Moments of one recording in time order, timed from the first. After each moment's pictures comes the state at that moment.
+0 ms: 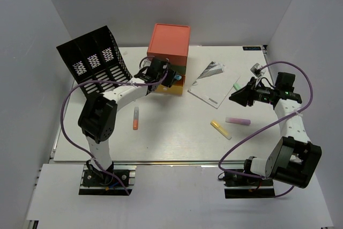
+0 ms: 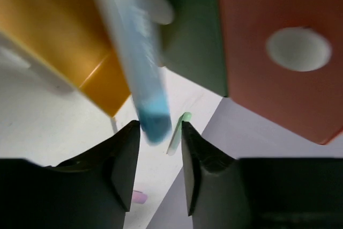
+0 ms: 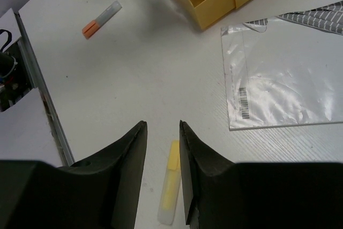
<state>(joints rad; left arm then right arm) -0.57 1.87 1.37 -0.16 -0.11 -1.51 -0.27 1.26 0.94 -0.59 -1.23 -0.53</state>
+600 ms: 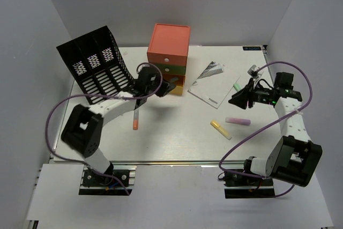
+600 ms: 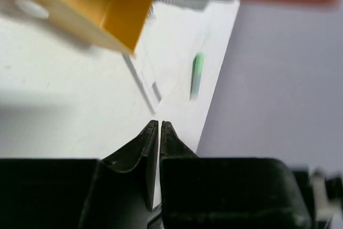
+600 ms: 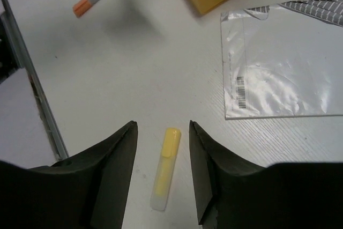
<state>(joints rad) -0.56 1.69 1.10 0.05 0.05 -1.34 -0.26 1.27 0.97 -0.71 -1.21 -0.66</state>
